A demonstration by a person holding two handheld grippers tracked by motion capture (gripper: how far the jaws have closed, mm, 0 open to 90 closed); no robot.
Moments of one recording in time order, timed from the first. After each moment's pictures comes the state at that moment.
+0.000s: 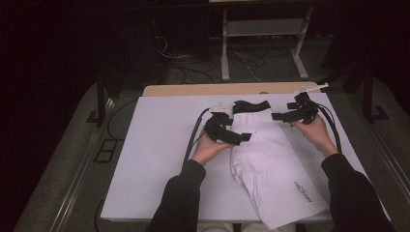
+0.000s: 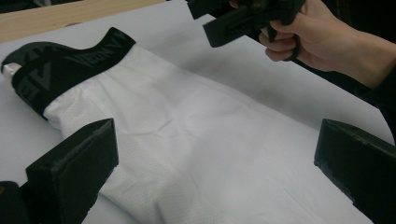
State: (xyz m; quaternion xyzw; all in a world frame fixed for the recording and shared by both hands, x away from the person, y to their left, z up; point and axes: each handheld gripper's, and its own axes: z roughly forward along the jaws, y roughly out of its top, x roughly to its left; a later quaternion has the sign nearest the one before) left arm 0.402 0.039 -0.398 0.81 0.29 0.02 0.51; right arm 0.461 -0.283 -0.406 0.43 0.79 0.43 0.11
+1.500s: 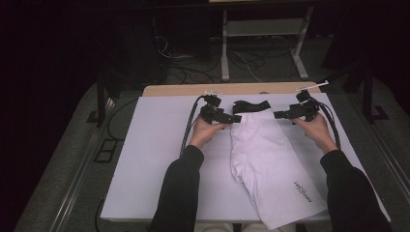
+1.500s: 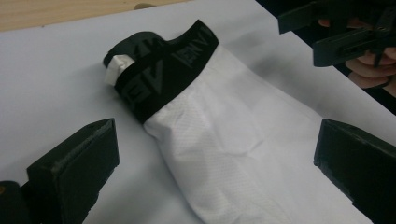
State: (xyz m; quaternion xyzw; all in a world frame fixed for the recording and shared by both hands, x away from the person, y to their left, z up) left arm 0.483 0.053 -0.423 0.79 0.38 -0.01 0.48; right arm 0.480 -0.294 -0.415 0.47 0.78 0.41 0.07
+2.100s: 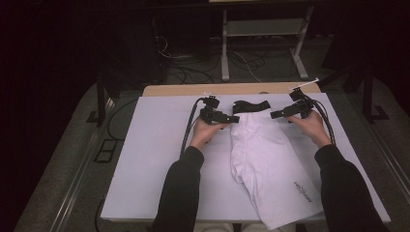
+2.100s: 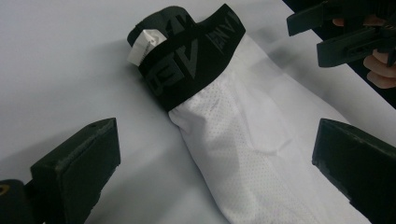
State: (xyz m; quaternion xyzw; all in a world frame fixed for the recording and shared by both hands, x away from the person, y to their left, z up) left arm 0.496 0.053 -0.443 0.79 0.40 -0.03 0.47; right arm 0.499 -0.284 -0.423 0.49 0.79 0.35 0.05
